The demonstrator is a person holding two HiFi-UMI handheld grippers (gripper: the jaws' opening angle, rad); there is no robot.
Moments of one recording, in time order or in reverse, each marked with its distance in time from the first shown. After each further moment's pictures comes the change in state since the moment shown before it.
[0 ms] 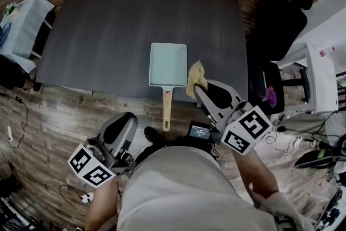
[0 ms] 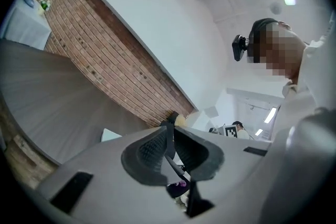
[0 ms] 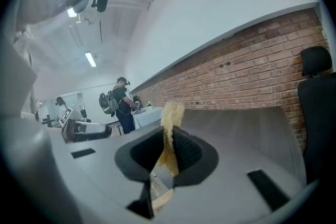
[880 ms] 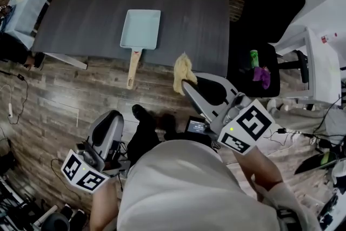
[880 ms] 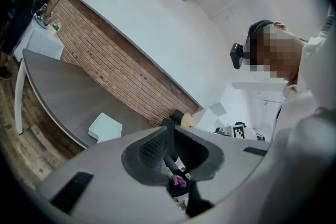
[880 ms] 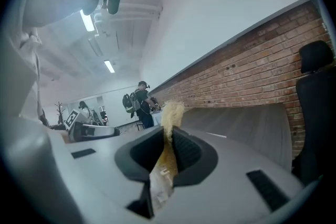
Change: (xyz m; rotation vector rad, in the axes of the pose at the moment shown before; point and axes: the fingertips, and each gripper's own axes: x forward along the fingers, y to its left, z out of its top) left arm -0.011 -0.145 -0.099 0.039 -0.080 0.170; right arm -0.161 0.018 -0.024 -0.014 -0.018 0.185
